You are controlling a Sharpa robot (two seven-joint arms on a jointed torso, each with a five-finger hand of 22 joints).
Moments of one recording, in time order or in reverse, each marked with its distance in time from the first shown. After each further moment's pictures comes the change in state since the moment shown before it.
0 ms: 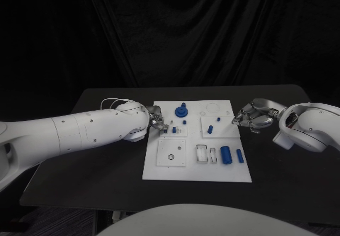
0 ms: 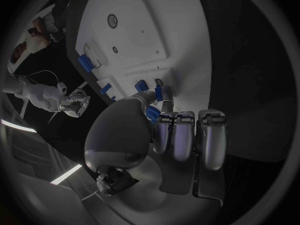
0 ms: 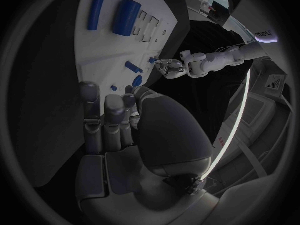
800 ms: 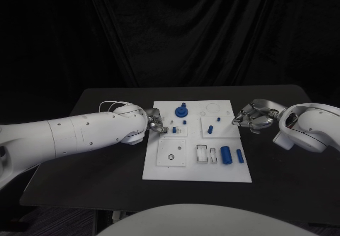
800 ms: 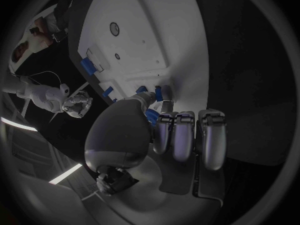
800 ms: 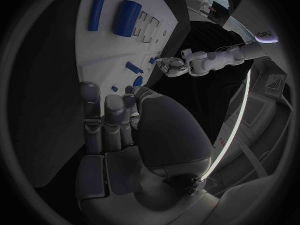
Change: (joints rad) left arm -0.011 -0.033 -0.001 0.041 -0.001 -0.005 0.006; left_hand -0.003 -0.003 0.003 -0.003 -0.006 0.000 0.000 0.000 0.002 0.000 0.000 0.000 0.000 0.000 0.000 0.000 0.000 0.000 0.000 0.000 0.000 0.000; right arm -0.002 0.001 0.000 -0.003 0.000 0.004 -0.001; right_hand 0.004 -0.004 0.000 0.000 0.005 0.000 0.000 0.000 0.001 0.000 0.000 0.000 -0.003 0.000 0.000 0.000 -0.002 0.000 0.000 0.000 0.000 0.000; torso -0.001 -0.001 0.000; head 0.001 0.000
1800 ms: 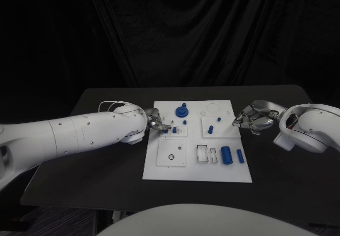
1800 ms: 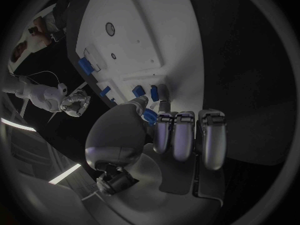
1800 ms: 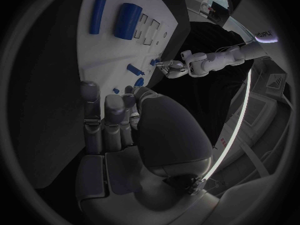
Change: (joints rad) left arm -0.004 0.003 0.001 -0.022 -0.001 0.001 0.000; left_hand -0.223 0.044 -0.123 0.029 -0.340 0.002 0.016 -0.063 -0.040 0.000 0.007 0.000 0.000 -0.004 0.004 0.000 0.000 0.000 0.000 0.007 0.000 0.000; right arm -0.002 0.003 0.000 -0.003 0.000 0.016 -0.011; right_hand 0.000 0.000 0.000 0.000 0.000 -0.003 0.004 0.000 0.000 -0.004 0.004 0.000 -0.003 0.000 0.000 -0.005 -0.003 0.000 -0.004 0.004 -0.010 -0.003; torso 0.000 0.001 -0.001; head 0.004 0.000
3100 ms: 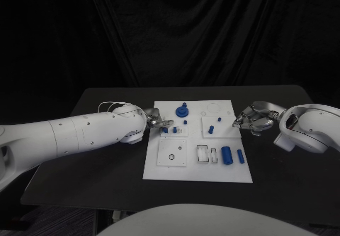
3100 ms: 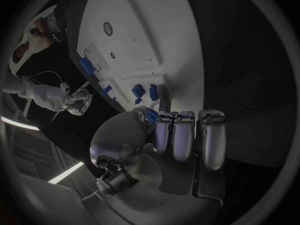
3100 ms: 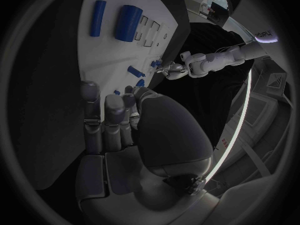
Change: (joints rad) left arm -0.007 0.000 -0.001 -0.019 0.002 -0.011 0.063; left_hand -0.149 0.158 -0.154 0.000 0.085 0.018 -0.004 0.057 0.114 0.003 0.003 0.000 0.000 0.004 0.004 0.000 0.000 0.000 0.000 0.000 0.000 0.000; right arm -0.001 0.002 0.000 -0.002 0.000 0.012 -0.007; right_hand 0.004 0.004 0.003 0.003 0.004 0.000 0.000 0.000 0.000 0.000 0.000 -0.005 -0.003 0.000 0.000 0.000 -0.003 0.000 -0.003 -0.003 -0.004 -0.001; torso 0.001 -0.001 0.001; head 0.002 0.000
